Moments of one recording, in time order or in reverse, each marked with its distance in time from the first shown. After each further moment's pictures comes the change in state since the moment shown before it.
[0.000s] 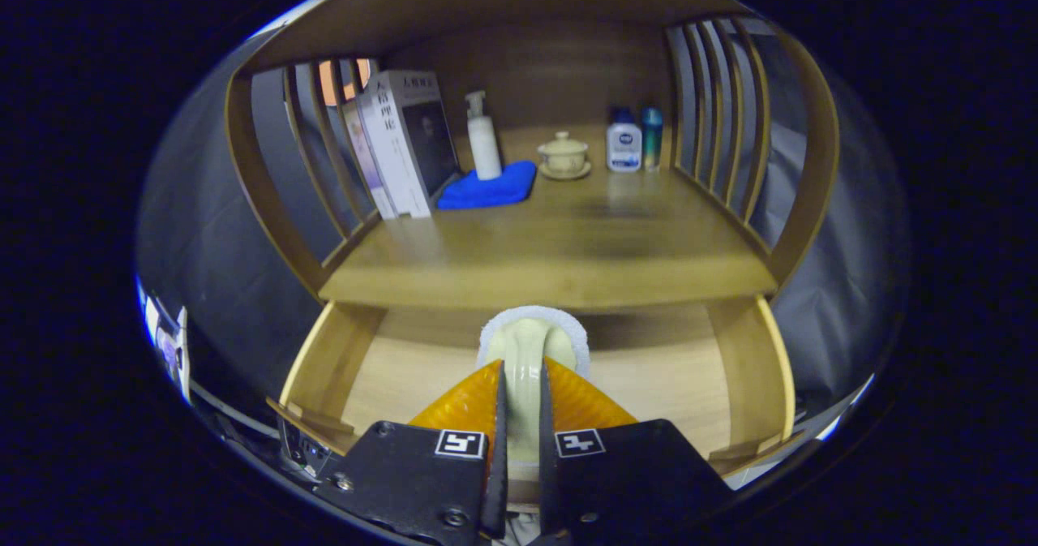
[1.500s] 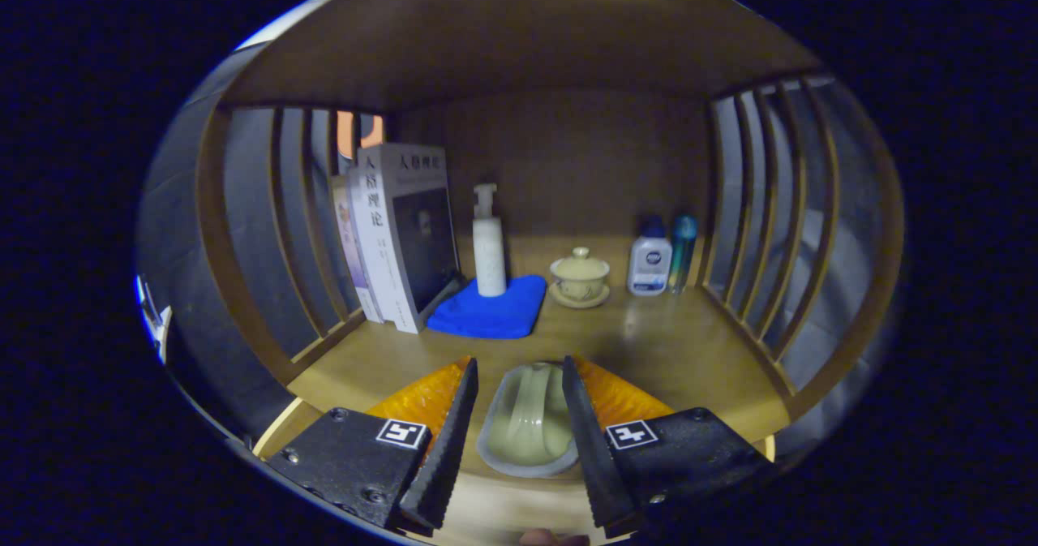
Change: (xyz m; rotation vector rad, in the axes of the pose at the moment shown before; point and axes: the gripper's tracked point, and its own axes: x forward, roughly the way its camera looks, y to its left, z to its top) arm 0.046 0.005 0.115 -0.128 -0.381 0.048
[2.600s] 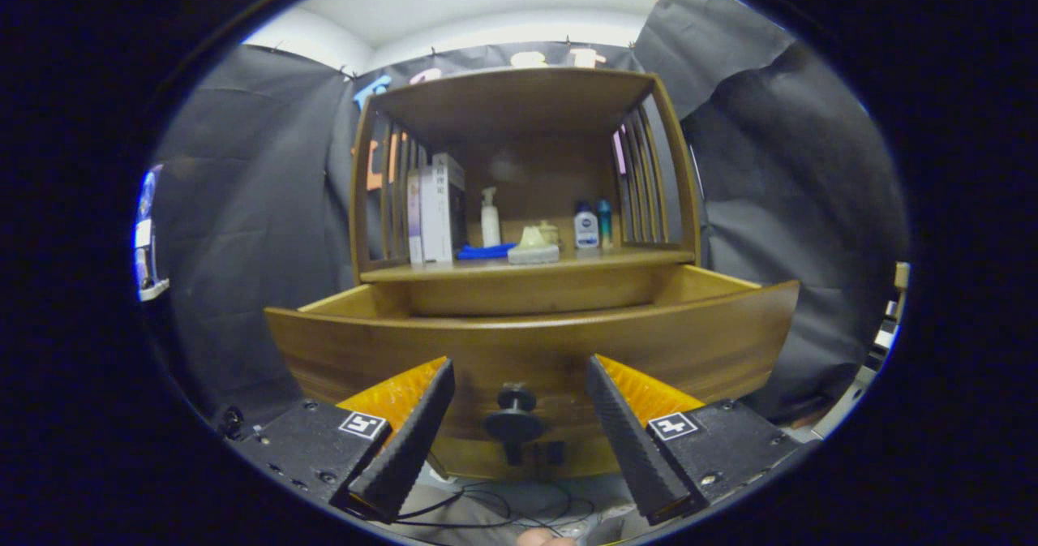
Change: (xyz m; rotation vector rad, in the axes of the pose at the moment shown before) arm -0.188 0.049 -0.240 0.061 -0.191 -0.153
